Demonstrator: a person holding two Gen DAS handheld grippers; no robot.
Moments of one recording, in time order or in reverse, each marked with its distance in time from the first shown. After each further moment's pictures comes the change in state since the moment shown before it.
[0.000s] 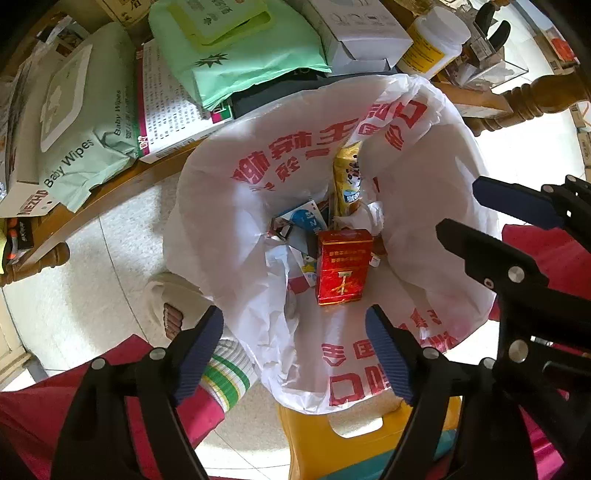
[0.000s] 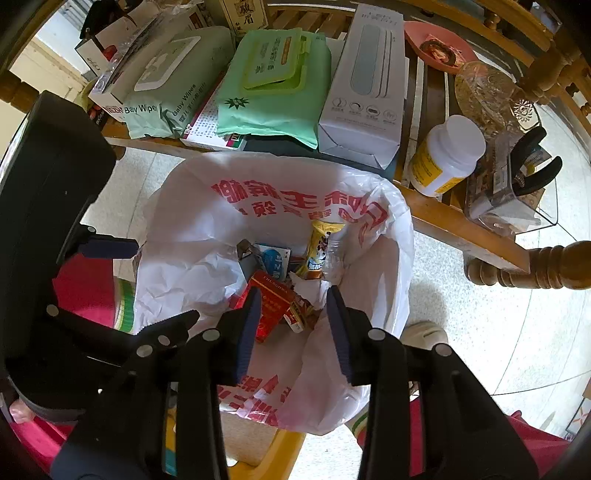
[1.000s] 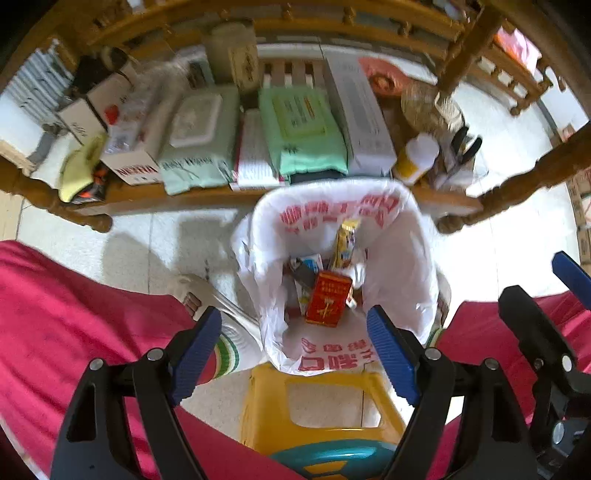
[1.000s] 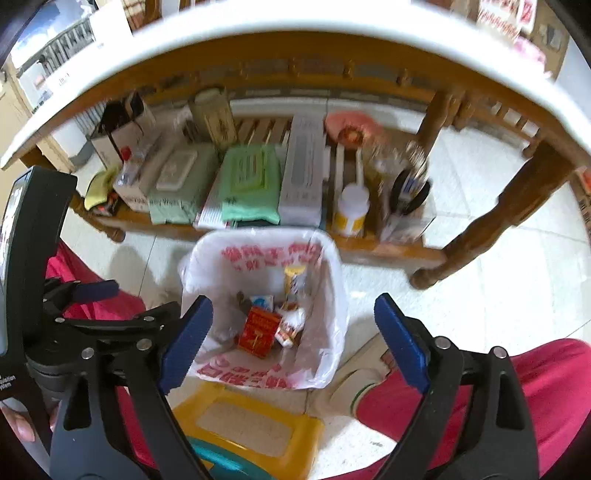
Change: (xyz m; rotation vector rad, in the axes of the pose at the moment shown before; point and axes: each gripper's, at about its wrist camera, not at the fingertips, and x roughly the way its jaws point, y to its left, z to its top) left arm -0.119 -0.001 -0.077 -0.280 -0.350 0.023; right arm -0.155 0.017 -0.073 0.164 -0.380 -0.148
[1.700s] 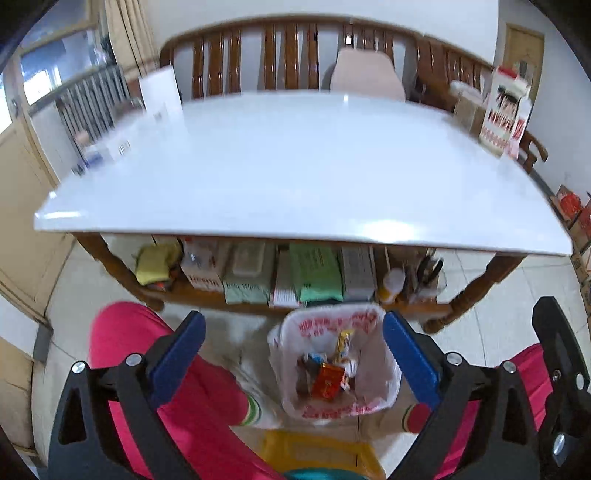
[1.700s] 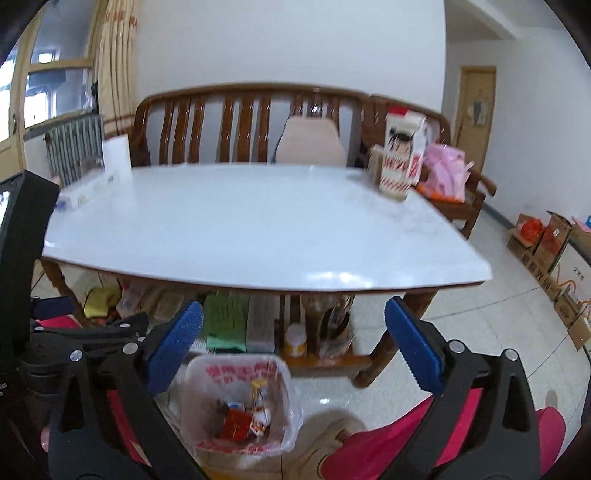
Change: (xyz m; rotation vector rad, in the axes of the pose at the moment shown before) left arm -0.188 -0.018 -0.017 -0.052 -0.478 0.090; right arm -0.176 0.001 -0.005 0.056 -0.539 -0.174
